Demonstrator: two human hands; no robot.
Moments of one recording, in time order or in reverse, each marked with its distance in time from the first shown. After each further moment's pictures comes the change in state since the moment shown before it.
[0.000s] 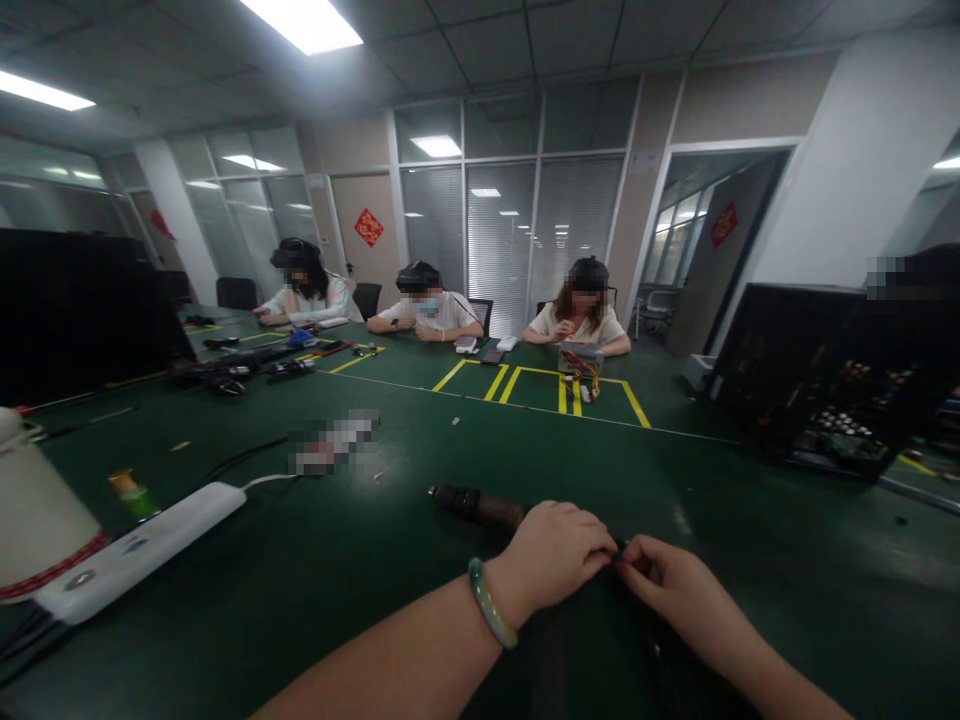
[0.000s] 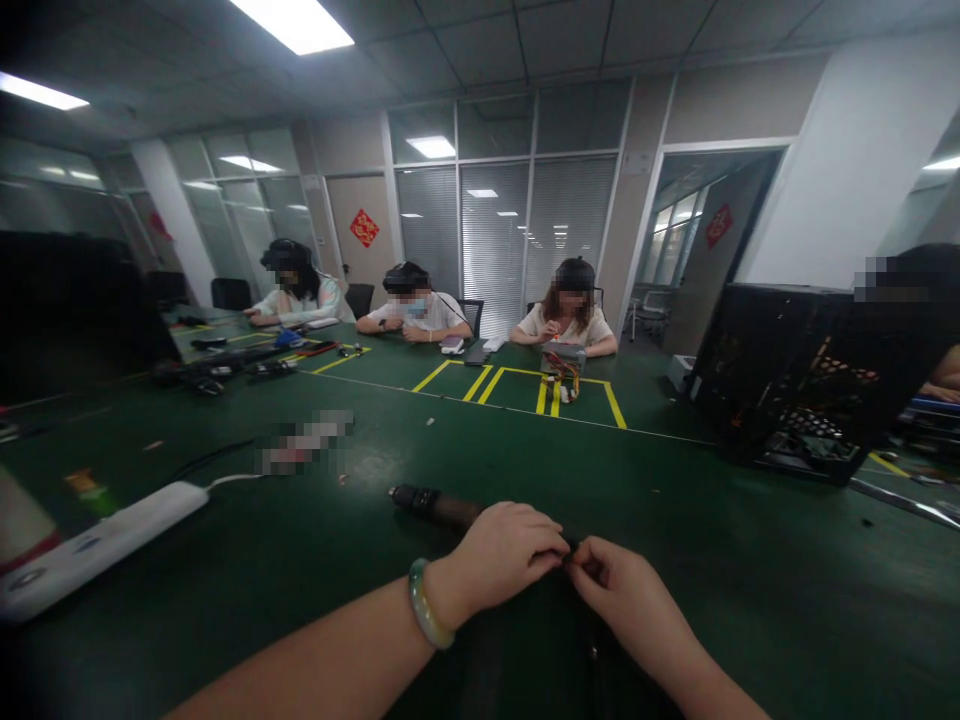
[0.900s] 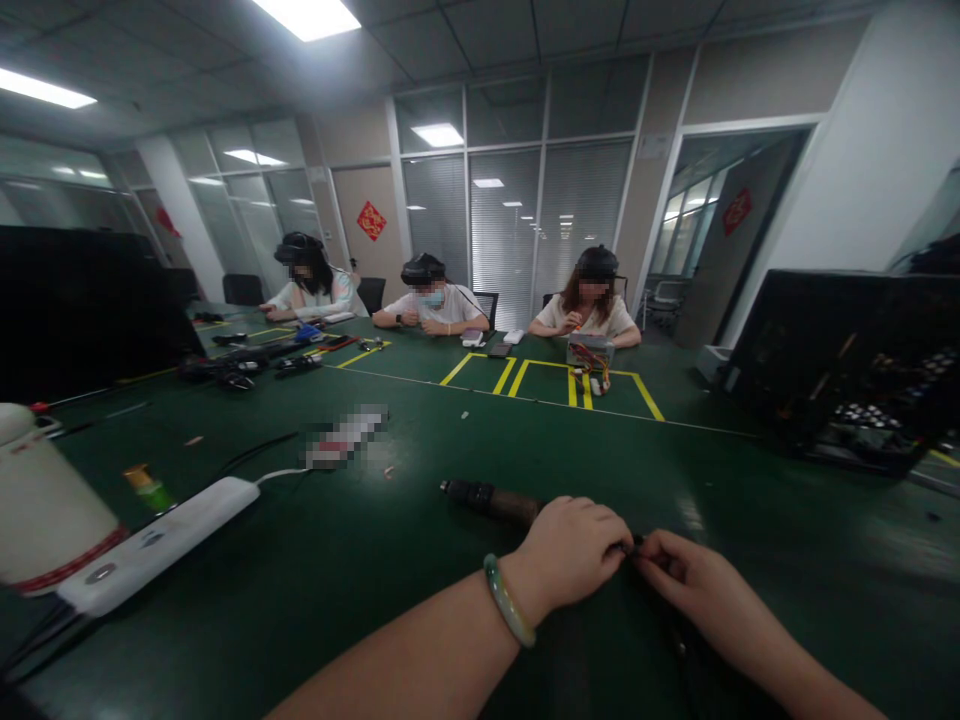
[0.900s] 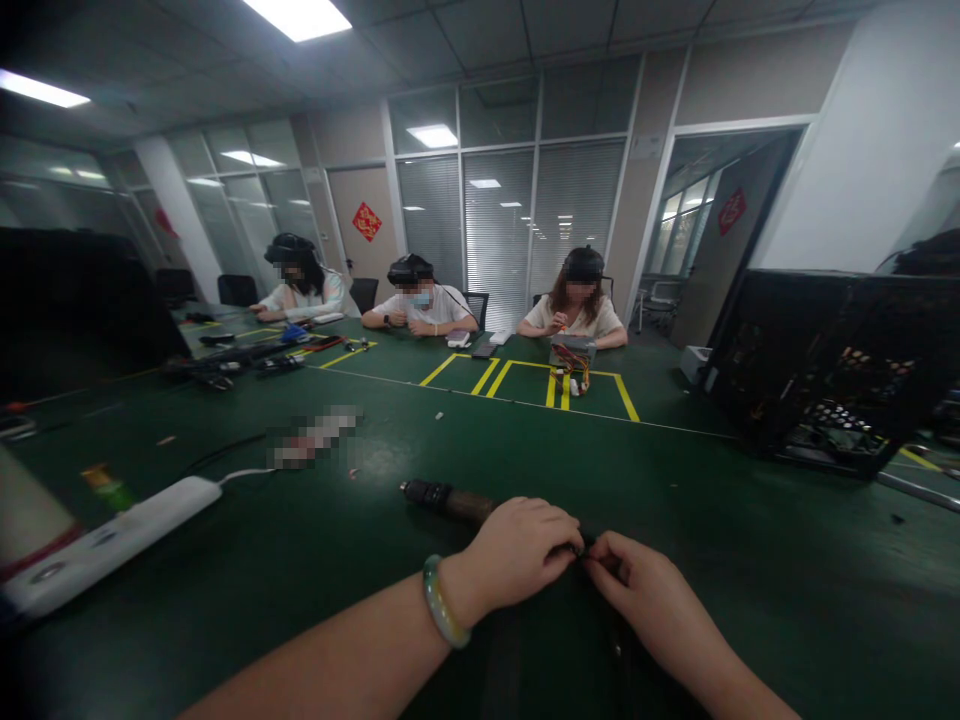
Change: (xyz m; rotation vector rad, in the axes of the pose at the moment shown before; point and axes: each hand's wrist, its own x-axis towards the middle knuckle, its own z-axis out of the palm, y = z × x) left_hand -0.002 0.002 -0.004 0.008 -0.007 -0.032; right_hand -0.001 -0.002 -0.001 -0.070 -0.012 0.026
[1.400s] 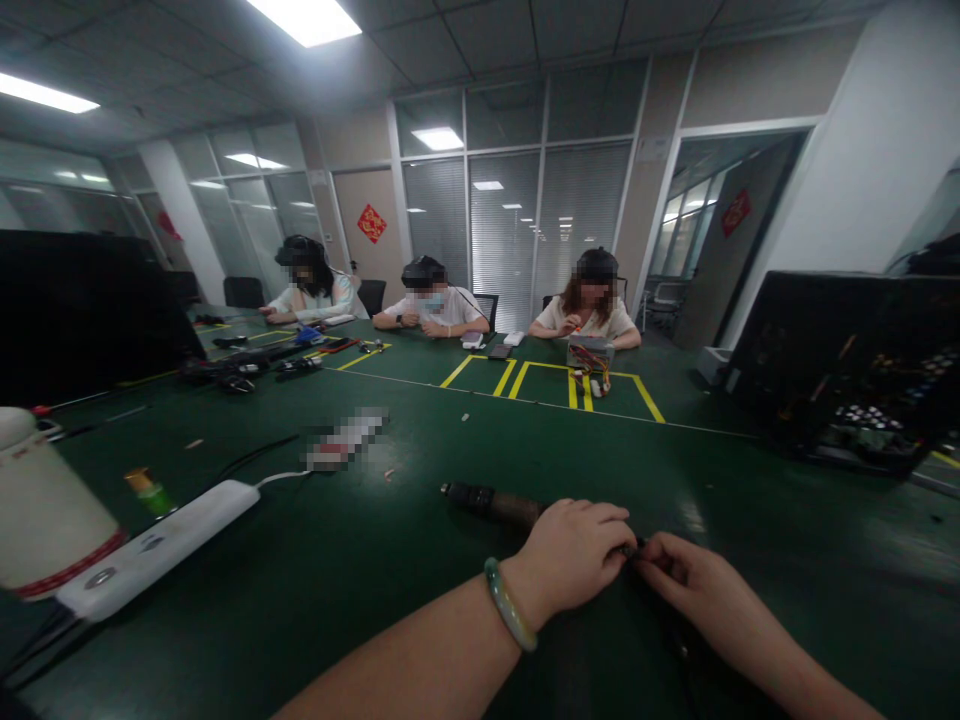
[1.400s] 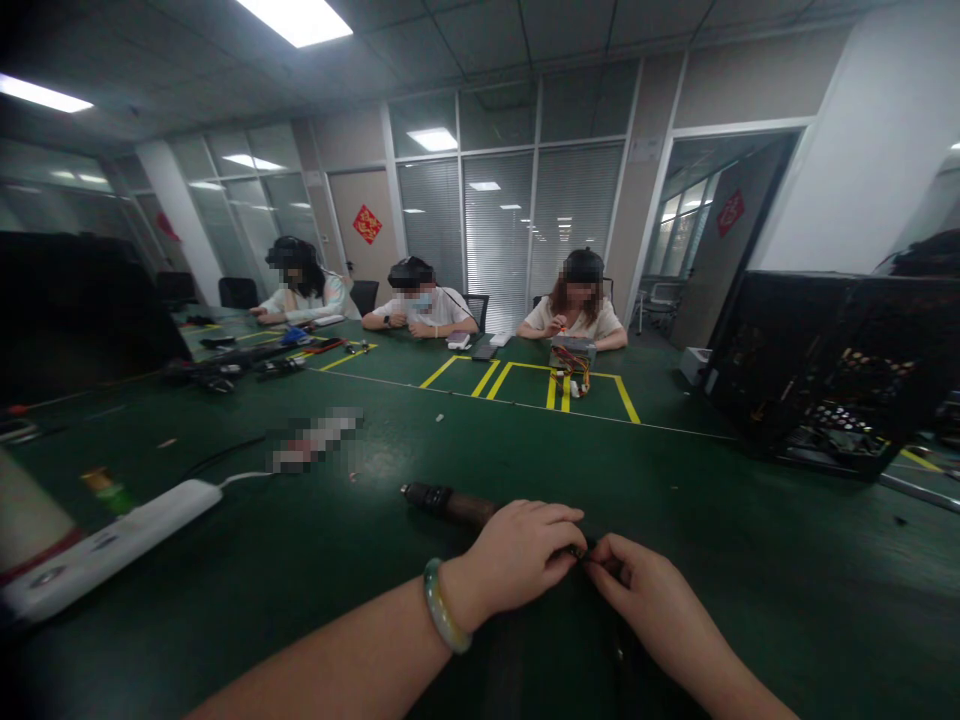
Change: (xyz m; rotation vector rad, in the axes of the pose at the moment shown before) left_hand -0.001 0.000 -0.002 0.003 0.027 0.001; right_hand 0.001 0.004 0.001 0.005 -0.008 0.004
